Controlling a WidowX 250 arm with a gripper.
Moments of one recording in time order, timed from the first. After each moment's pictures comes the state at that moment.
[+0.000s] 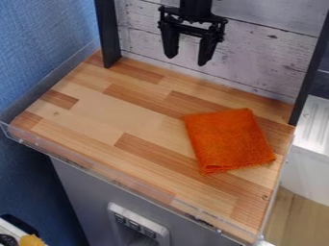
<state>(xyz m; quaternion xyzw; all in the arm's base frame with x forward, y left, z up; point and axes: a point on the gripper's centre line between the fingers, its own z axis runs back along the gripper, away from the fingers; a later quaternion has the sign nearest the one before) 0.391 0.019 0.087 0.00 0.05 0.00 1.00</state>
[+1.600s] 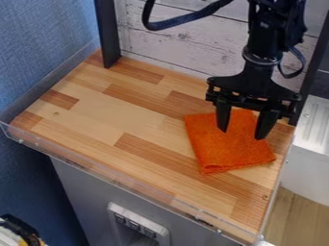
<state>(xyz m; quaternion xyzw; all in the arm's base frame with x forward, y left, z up) 0.313 -0.100 0.062 0.01 -0.03 0.10 0.99</state>
